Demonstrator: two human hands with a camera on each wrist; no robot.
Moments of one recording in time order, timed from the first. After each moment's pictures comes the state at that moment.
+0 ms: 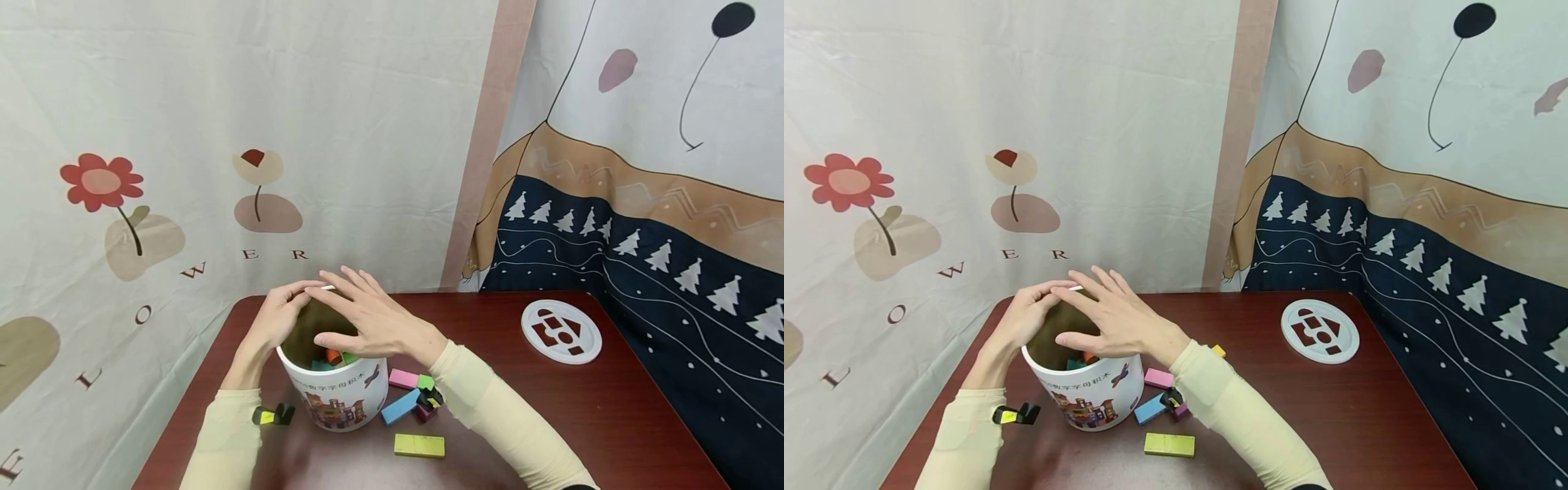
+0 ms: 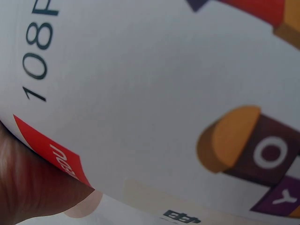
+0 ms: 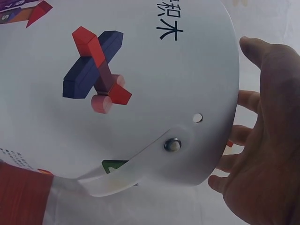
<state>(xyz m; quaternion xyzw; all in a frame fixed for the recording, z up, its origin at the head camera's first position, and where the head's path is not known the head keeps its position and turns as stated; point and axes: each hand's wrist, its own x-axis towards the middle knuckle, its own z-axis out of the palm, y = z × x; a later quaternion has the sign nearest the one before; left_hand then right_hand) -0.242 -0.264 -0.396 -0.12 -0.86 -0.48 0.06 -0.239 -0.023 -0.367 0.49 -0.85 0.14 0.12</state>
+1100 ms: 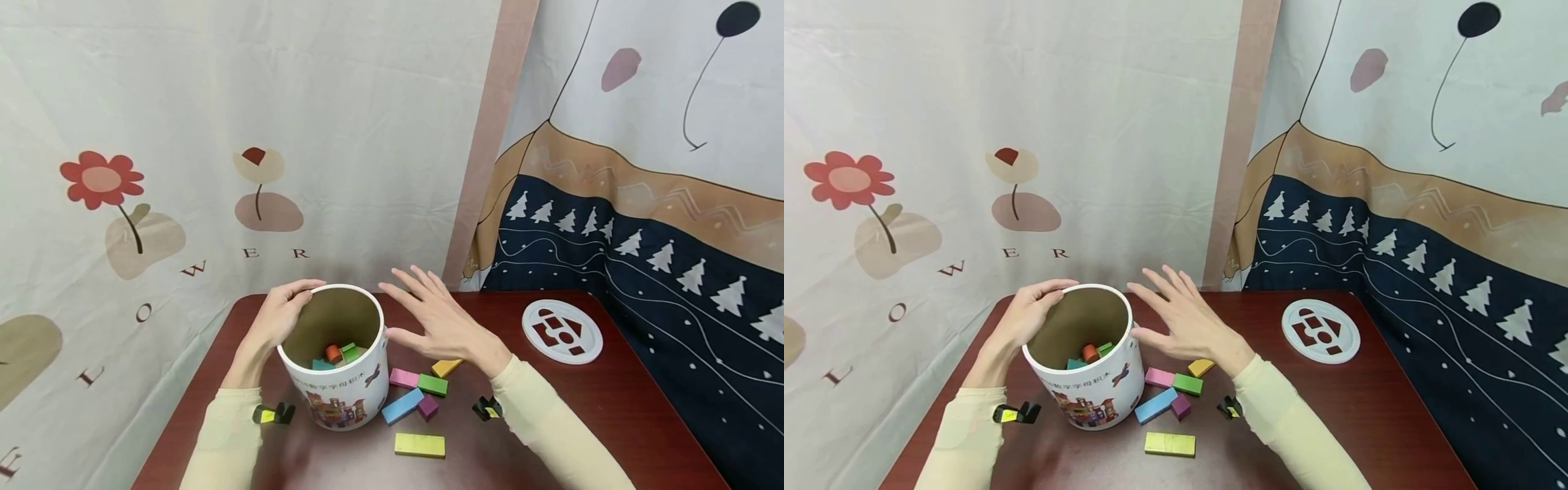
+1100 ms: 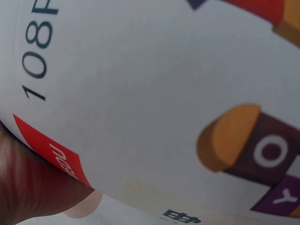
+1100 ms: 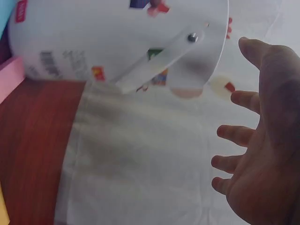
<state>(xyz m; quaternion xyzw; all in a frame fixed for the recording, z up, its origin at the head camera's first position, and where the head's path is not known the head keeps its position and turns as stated) -0.241 -0.263 -0.395 -0.10 -0.86 -0.50 0.05 -0.245 0.073 -0.393 0.43 -0.87 0.17 0.15</state>
